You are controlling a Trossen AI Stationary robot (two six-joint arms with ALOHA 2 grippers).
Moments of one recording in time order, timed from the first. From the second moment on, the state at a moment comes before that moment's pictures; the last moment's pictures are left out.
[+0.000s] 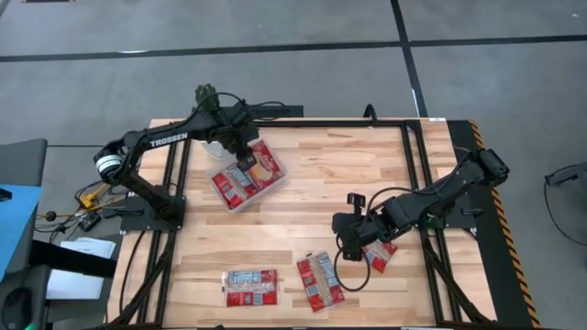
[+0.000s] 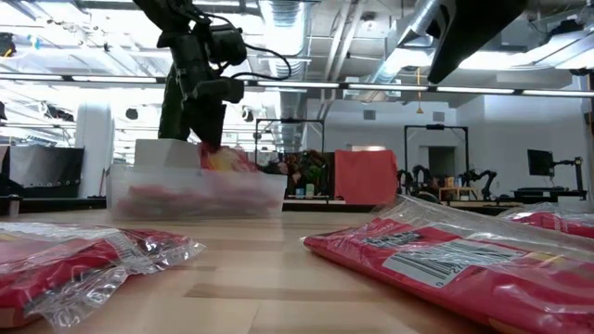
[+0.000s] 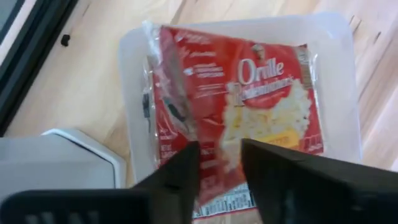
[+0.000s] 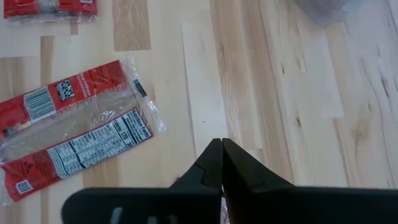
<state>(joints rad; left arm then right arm) 0.60 1.51 1.16 -0.76 0.05 0.06 0.44 1.49 1.19 -0.81 0.38 0.47</state>
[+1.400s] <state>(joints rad) 0.00 1.95 1.34 0.00 0.34 -0.61 0.92 1.49 0.94 -0.98 0.33 1.89</state>
